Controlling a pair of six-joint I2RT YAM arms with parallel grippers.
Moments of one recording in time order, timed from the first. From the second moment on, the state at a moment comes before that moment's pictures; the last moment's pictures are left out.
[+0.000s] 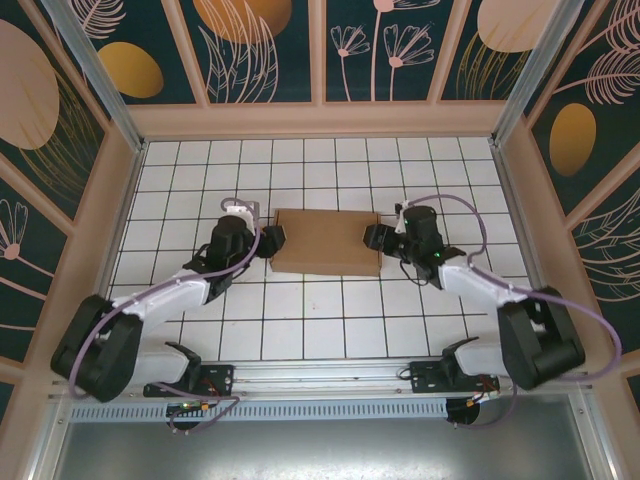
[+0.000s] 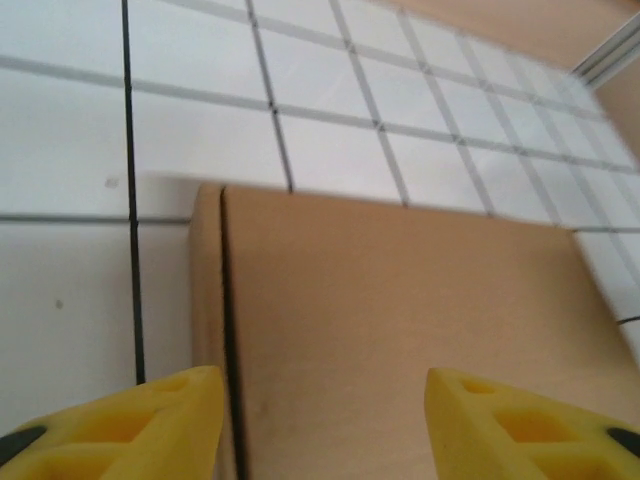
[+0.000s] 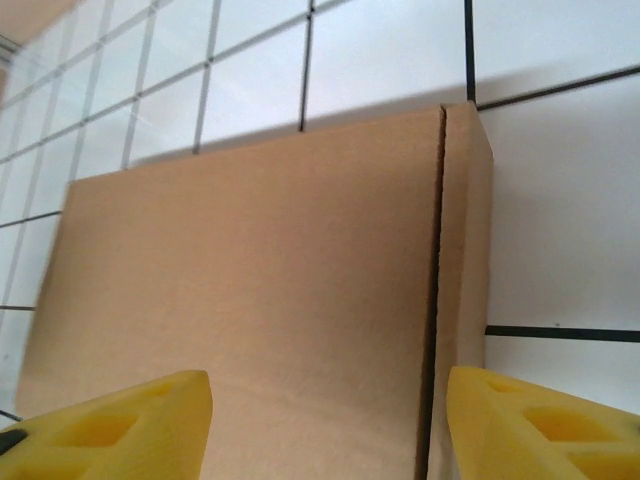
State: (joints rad) left arm -0.50 1.34 0.55 0.26 0.06 -0.54; right arm 0.41 1.35 0.62 0.02 -0.21 0.59
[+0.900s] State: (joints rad) left arm -0.42 1.49 0.67 0.40 0.00 -0.52; right arm 0.35 1.57 0.88 0.00 -0.15 0.49
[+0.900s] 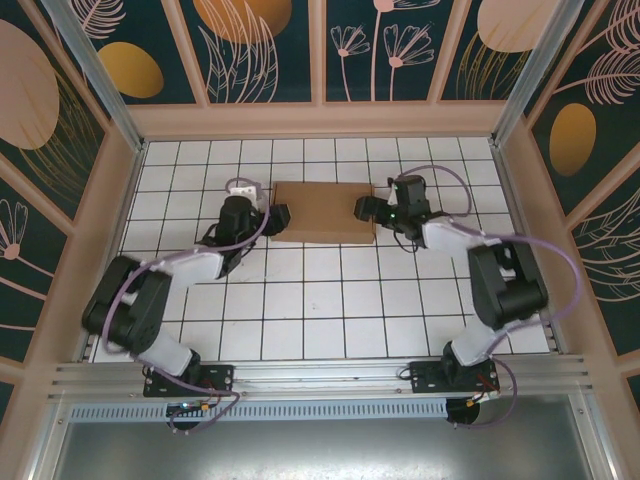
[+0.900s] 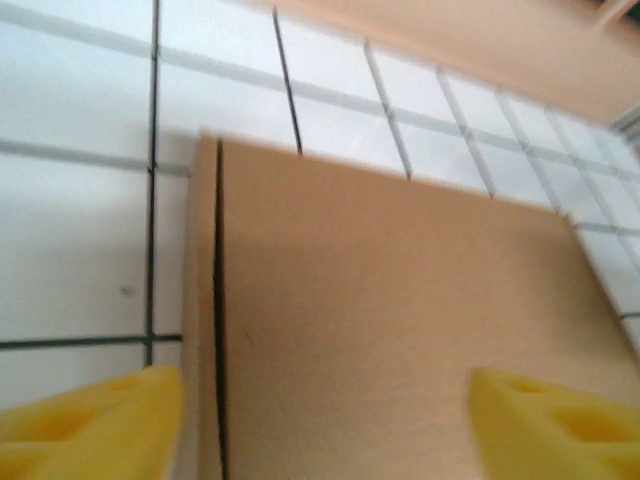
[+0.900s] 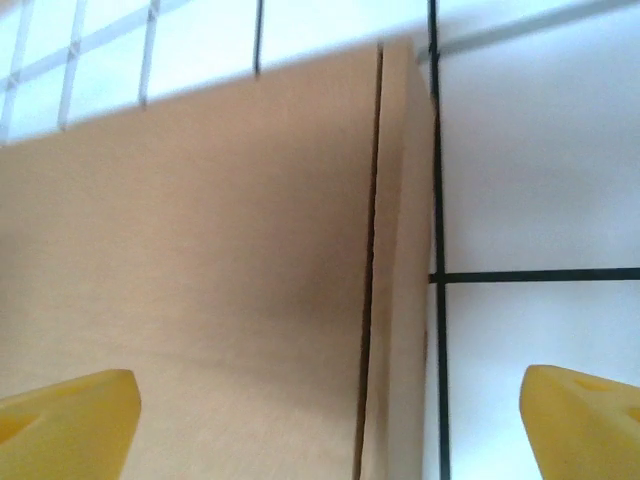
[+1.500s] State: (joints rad) left arm -0.16 1.25 0.21 0.79 -0.34 0.00; right arm 0.20 1.03 0.05 0.83 0.31 0.03
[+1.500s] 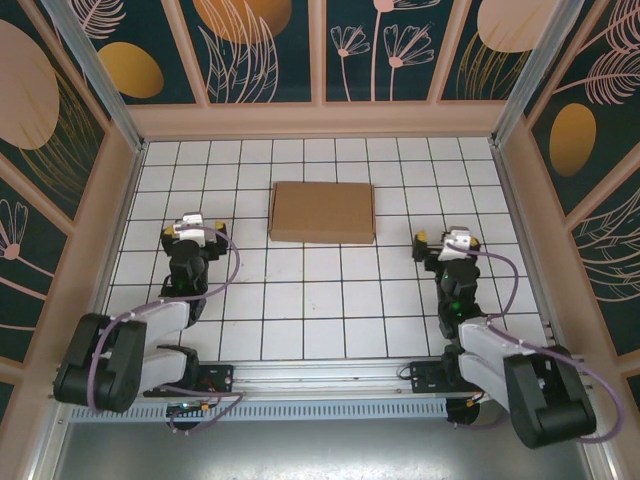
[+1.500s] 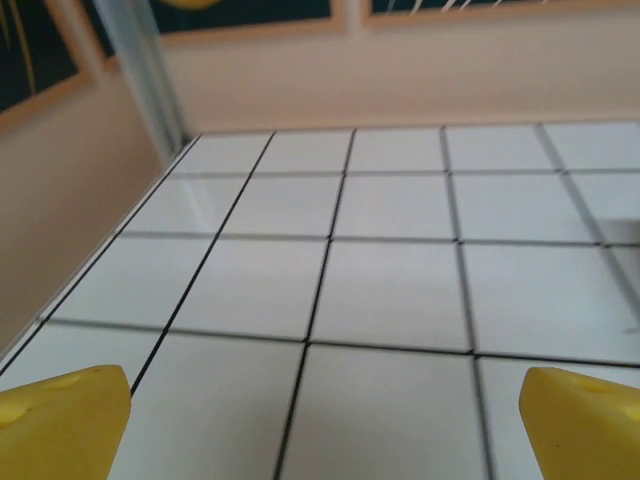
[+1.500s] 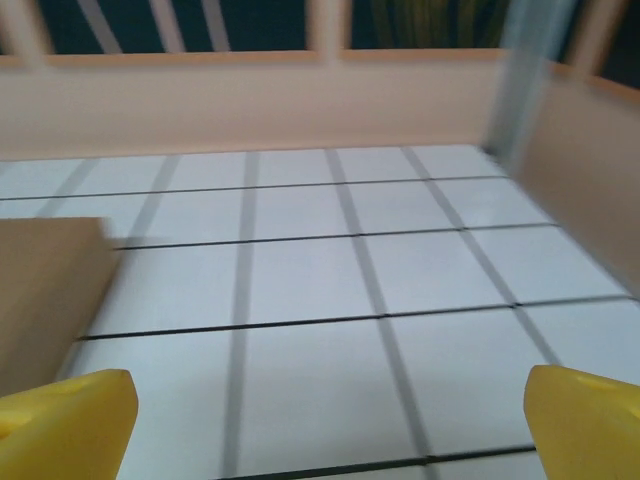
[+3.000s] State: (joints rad) left arm -0.01 1.53 0.24 1.16 -0.14 -0.06; right arm -0.02 1.58 0.21 1.24 0.01 0.10
